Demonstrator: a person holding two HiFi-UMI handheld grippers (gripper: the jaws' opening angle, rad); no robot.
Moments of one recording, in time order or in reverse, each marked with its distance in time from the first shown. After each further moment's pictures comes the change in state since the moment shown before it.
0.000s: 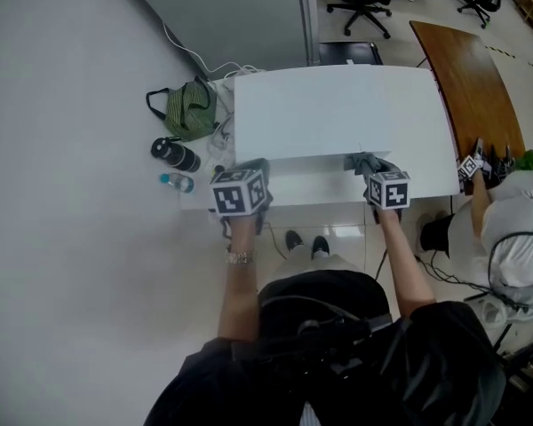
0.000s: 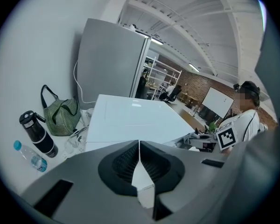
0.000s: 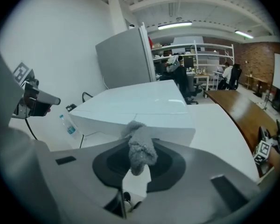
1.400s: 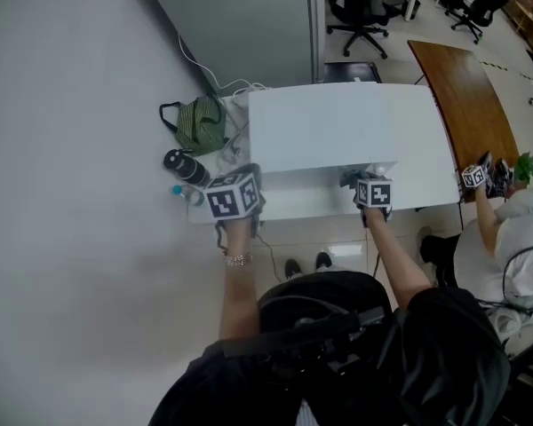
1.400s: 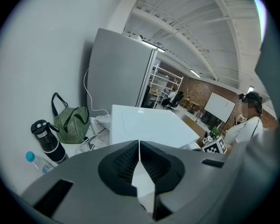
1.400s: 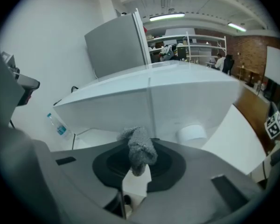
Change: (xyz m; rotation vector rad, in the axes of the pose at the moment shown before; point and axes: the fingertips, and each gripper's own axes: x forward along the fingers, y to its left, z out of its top) left arm -0.025 0.062 0.029 -0.013 -0.084 0.020; right arm 0.074 0.013 -0.033 0.092 0.086 -0.080
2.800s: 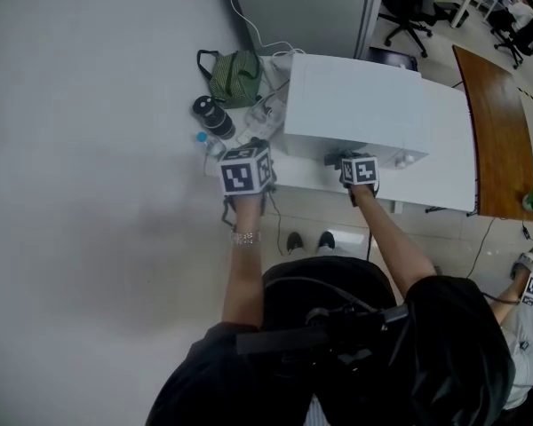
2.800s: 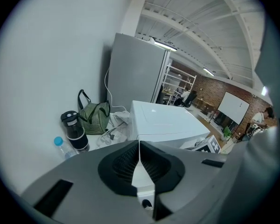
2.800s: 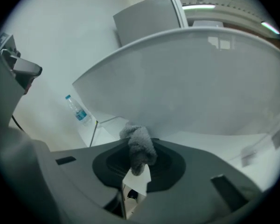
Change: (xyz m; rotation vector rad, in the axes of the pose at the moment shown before) left arm -0.056 0.049 -0.034 -0.035 0.007 0.164; right arm 0.060 0.135 -0.022 -0.199 0.115 0.188
